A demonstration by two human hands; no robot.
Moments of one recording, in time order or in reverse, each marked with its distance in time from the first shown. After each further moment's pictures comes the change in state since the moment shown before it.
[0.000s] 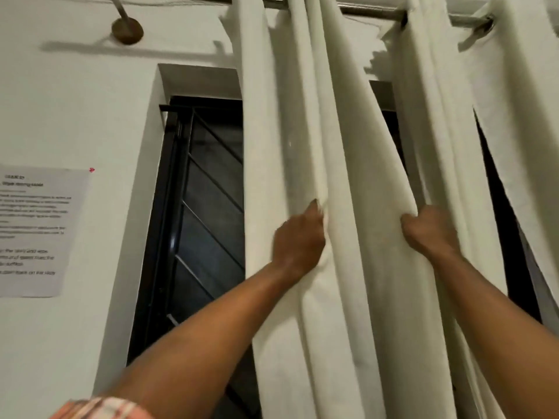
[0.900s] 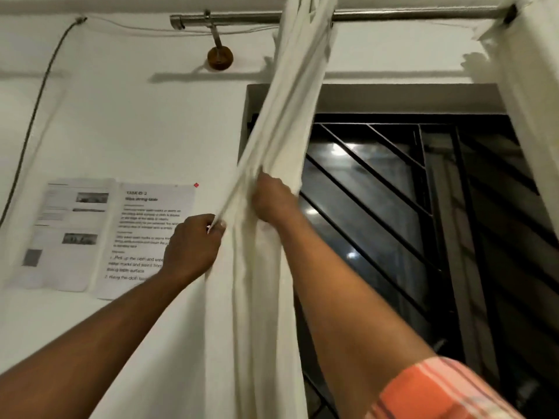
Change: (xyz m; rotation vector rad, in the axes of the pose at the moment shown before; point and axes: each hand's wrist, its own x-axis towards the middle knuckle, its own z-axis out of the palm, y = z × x) left_hand -0.053 -0.245 -0.244 0.096 0.238 -0.385; right_hand -0.176 -0.345 0.181 0.087 -0.423 -0.653
